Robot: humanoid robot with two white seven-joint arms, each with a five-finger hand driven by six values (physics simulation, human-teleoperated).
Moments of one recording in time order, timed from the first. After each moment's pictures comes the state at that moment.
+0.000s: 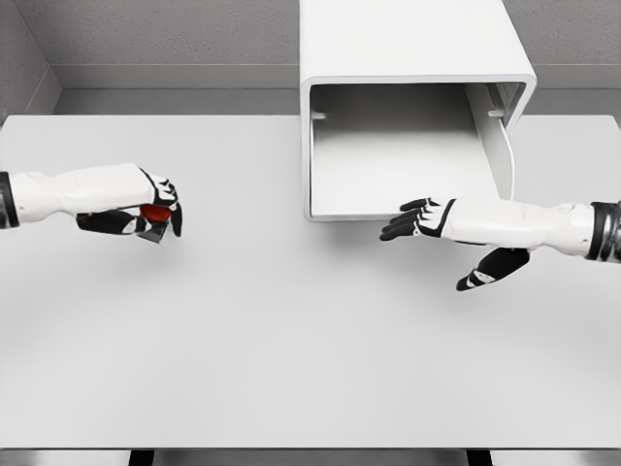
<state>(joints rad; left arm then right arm) -0.71 0.98 -0.79 -1.50 0.01 -0.61 -0.53 -0.73 -1.07 0.95 -1.68 -0.14 -0.61 0.45</state>
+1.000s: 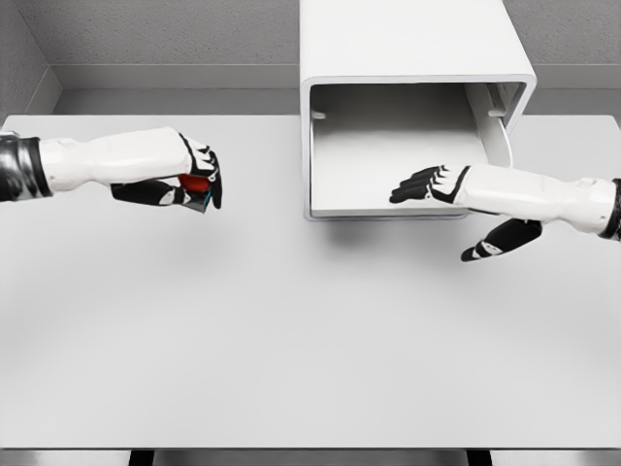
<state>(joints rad) -0.80 0.89 -0.79 -1.55 0.03 -0.61 -0.53 -0.76 -1.07 0.93 -1.65 -0.15 -0.61 0.38</state>
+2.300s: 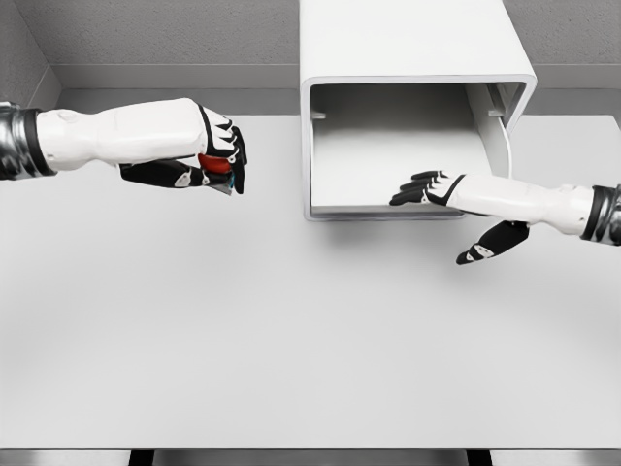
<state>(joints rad) -0.88 0.88 -0.79 -1.64 0.11 -0.61 -0.53 -0.74 -1.00 0.93 -1.54 -0.14 -0.61 0.42</state>
